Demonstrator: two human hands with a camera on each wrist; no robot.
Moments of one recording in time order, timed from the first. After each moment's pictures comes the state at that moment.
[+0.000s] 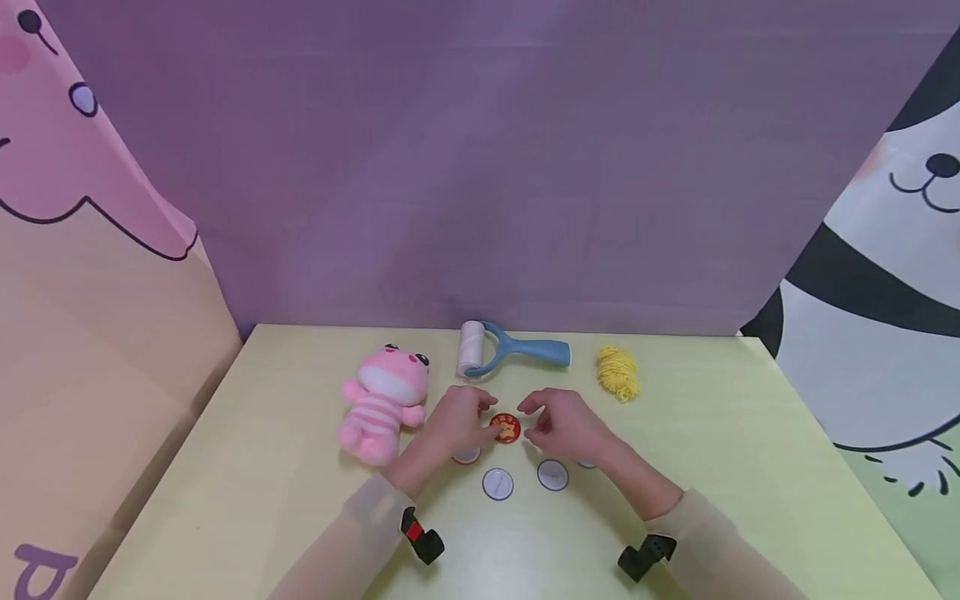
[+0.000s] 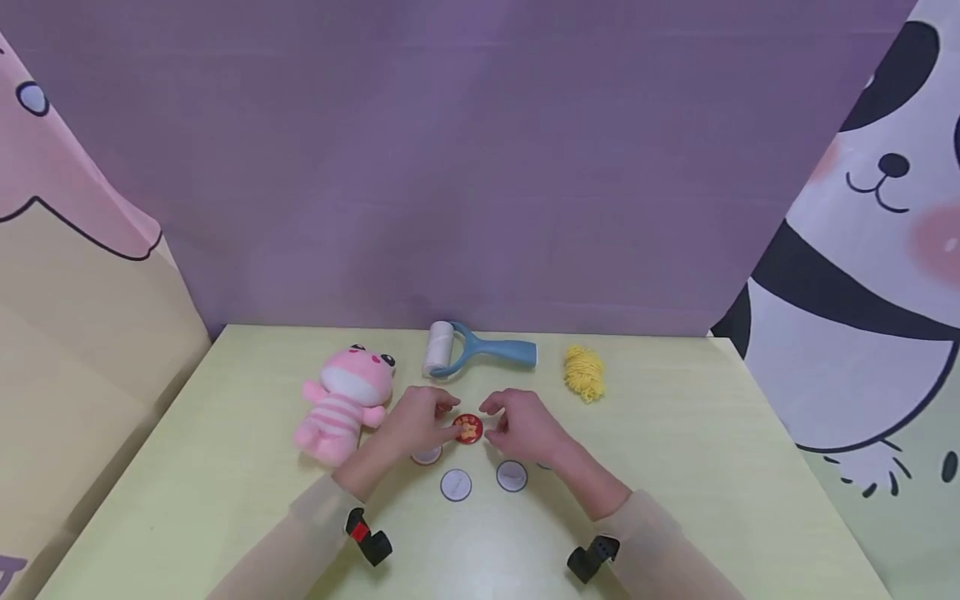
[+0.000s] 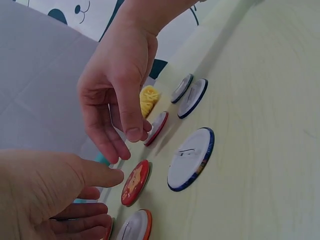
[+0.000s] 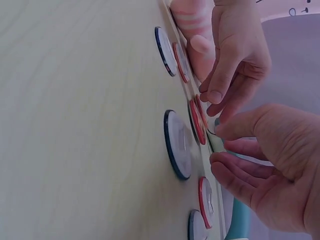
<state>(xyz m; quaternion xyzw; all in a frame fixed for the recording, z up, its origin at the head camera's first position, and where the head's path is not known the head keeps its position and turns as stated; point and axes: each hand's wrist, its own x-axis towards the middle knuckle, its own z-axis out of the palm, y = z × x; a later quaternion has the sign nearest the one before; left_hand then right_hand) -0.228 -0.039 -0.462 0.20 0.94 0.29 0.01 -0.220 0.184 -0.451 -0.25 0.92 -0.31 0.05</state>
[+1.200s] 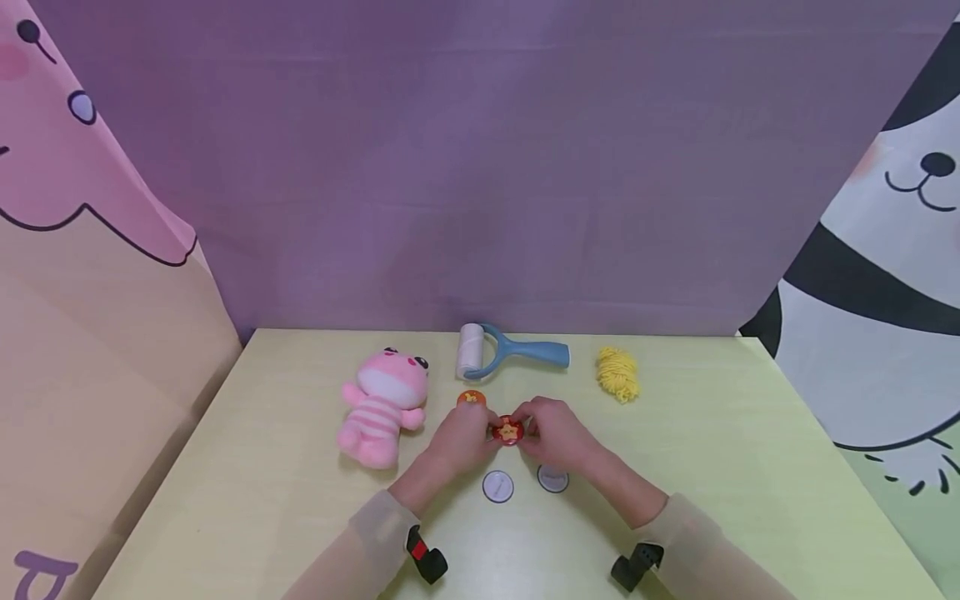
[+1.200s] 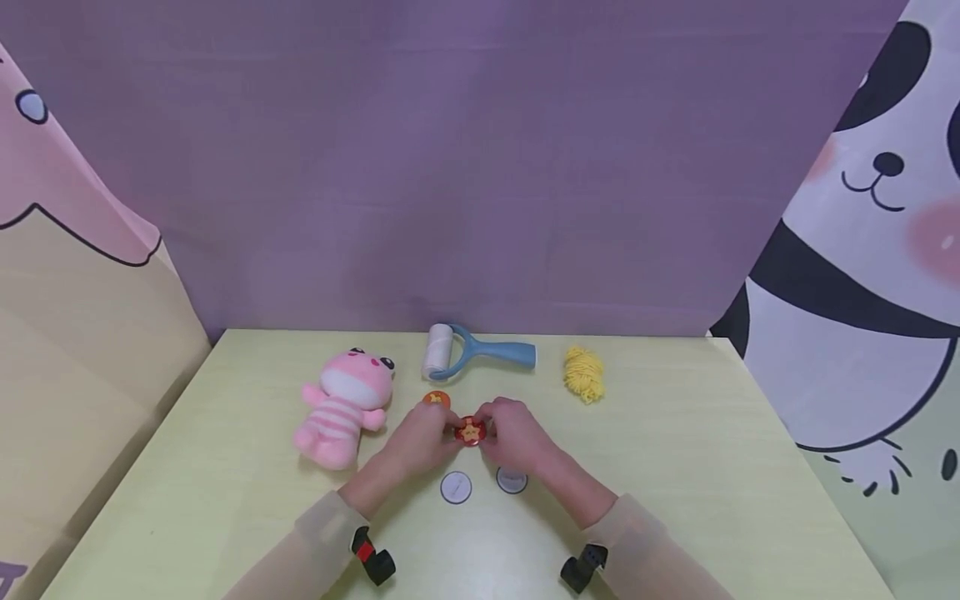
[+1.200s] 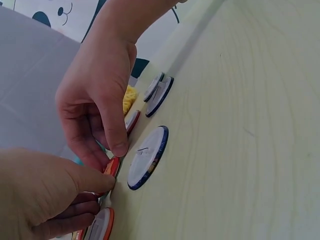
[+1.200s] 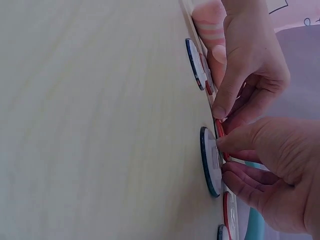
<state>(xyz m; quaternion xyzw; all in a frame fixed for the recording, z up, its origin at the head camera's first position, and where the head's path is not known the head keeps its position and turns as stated) -0.217 -0.031 -0.476 0.24 0.93 0.27 -0.01 -0.216 0.166 -0.466 -0.25 0.93 -0.28 0.01</state>
